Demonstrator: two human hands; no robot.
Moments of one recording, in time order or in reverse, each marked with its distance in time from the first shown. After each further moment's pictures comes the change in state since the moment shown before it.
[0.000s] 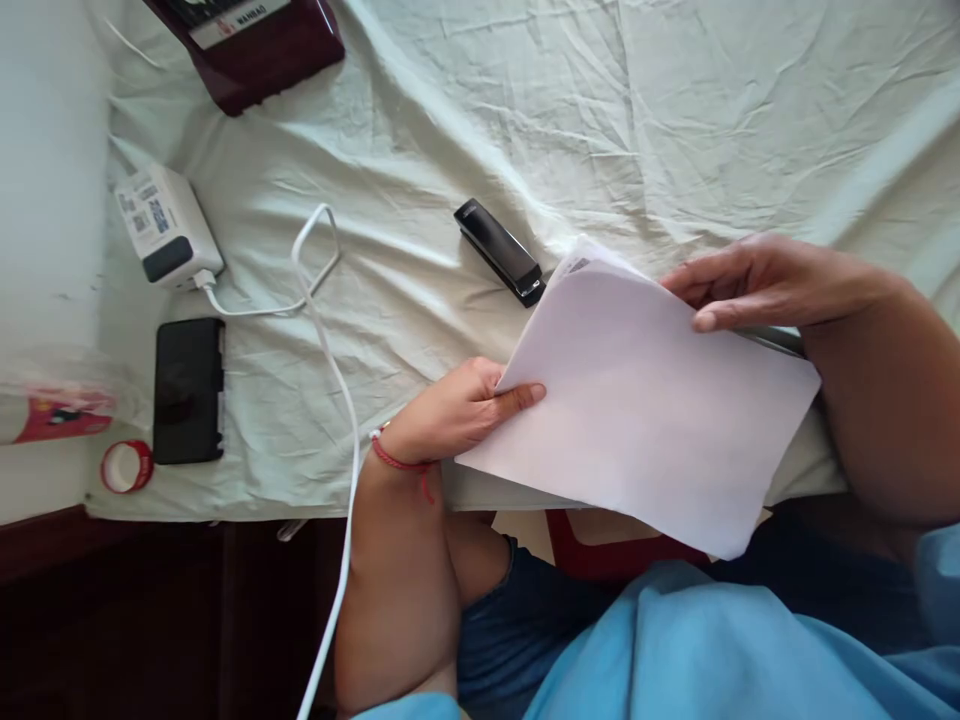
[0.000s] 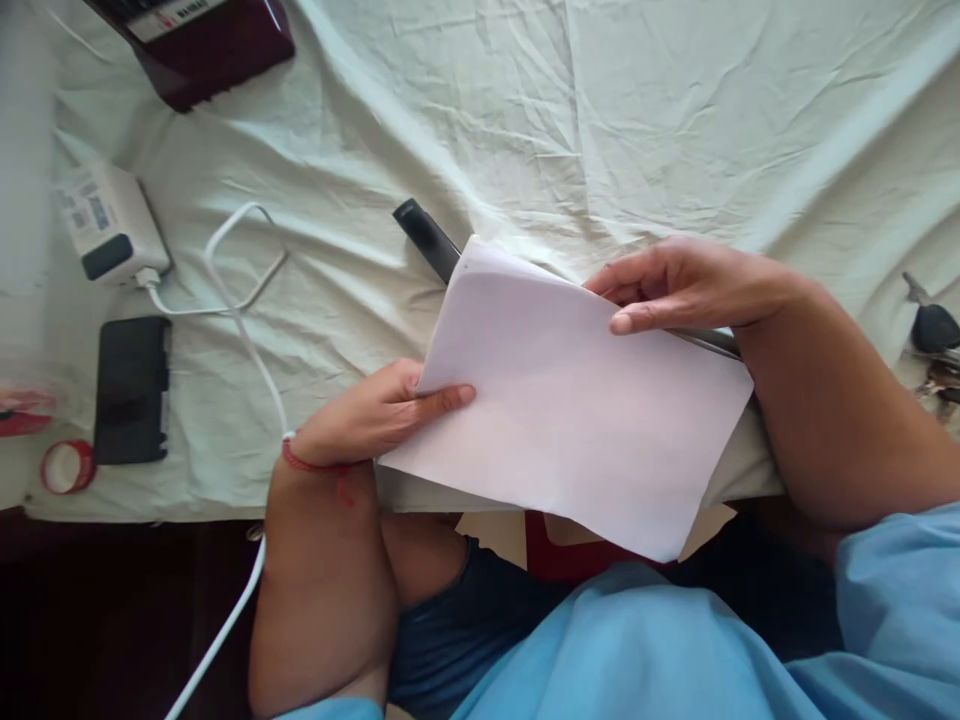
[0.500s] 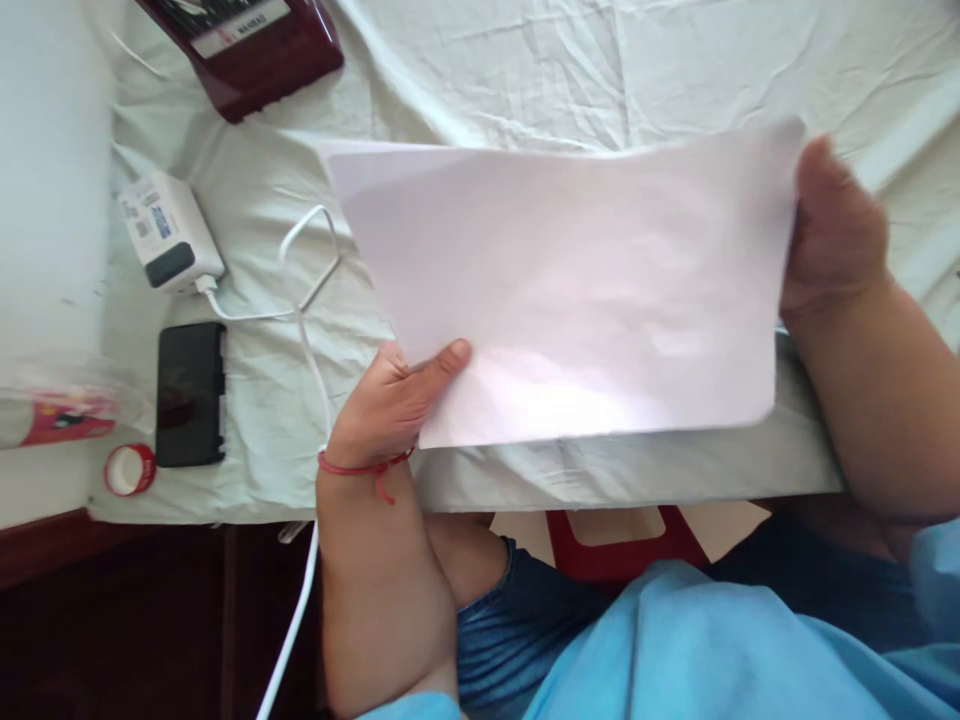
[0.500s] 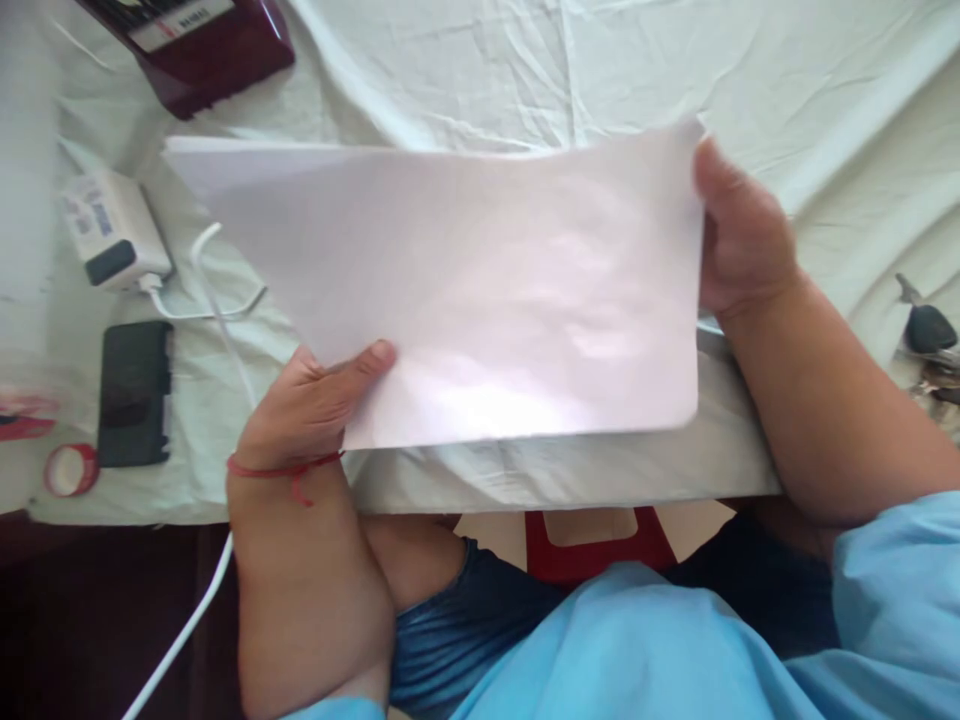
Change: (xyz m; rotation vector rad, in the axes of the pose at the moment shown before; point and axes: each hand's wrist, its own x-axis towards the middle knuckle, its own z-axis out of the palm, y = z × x) left_hand -0.011 -0.034 -0.005 -0.365 0.717 0.294; right_hand 0.015 -0.006 0.013 0.408 0.739 -0.366
